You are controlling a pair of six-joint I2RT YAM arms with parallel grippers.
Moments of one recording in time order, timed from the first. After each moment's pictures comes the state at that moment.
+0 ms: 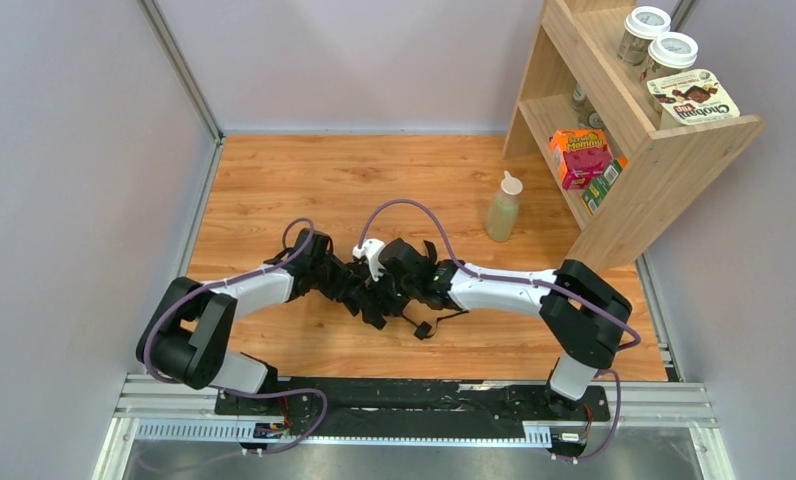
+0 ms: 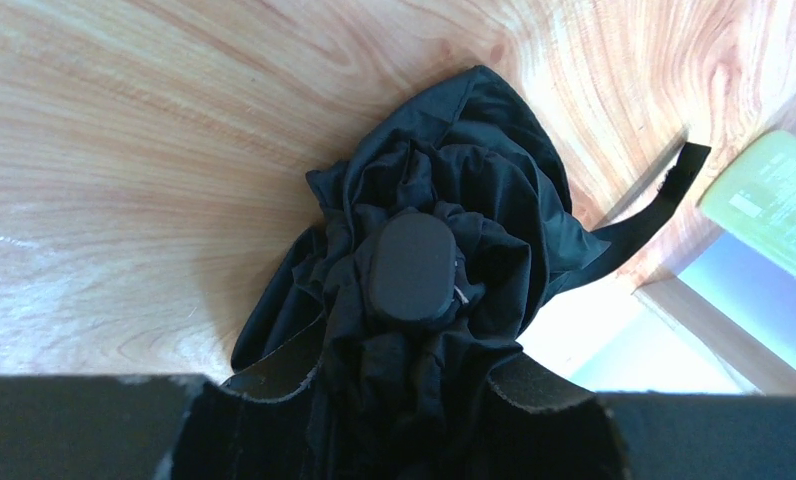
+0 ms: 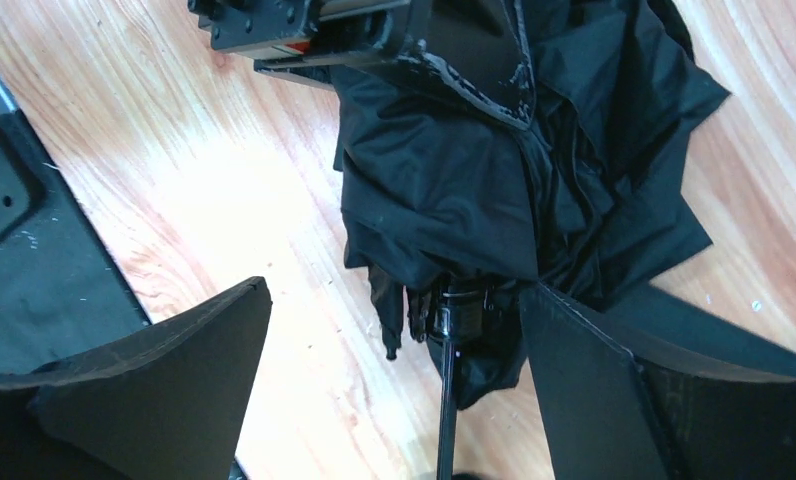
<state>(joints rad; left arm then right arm) -0.41 1.44 0.56 -0.12 0.21 -1.28 1.02 1.72 1.03 -0.10 -0.16 0.14</state>
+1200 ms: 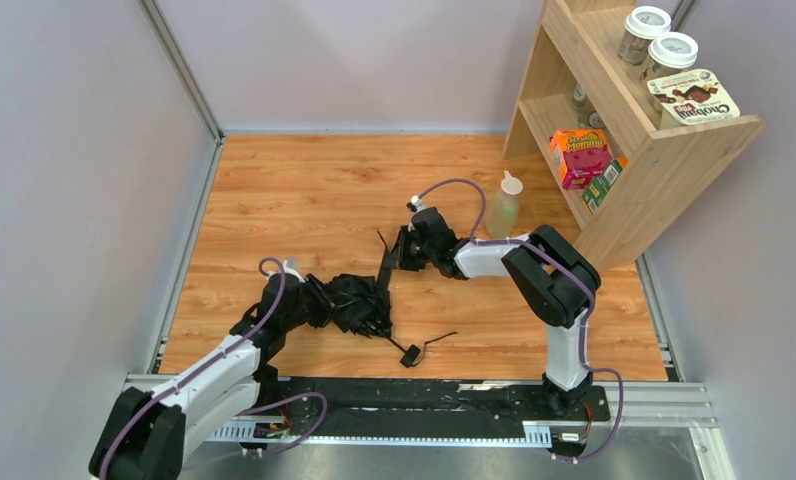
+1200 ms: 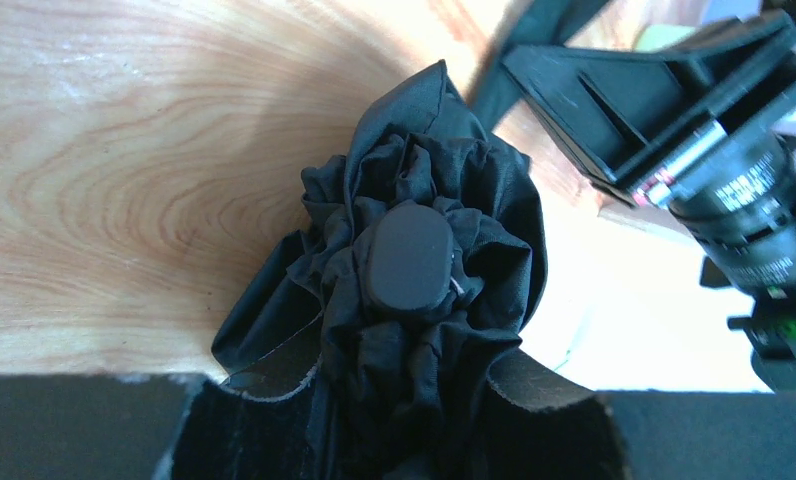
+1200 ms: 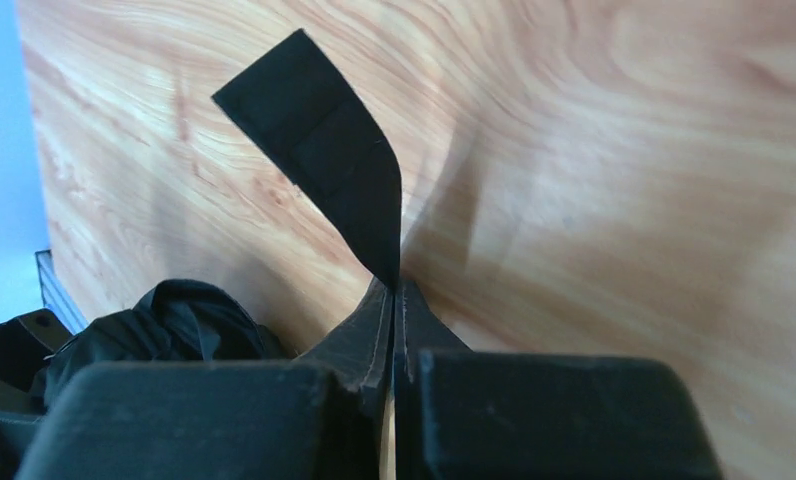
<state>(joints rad) -0.41 0.88 0.14 0.09 0.21 -1.21 0.71 1.93 1.02 0.23 -0.19 0.79</state>
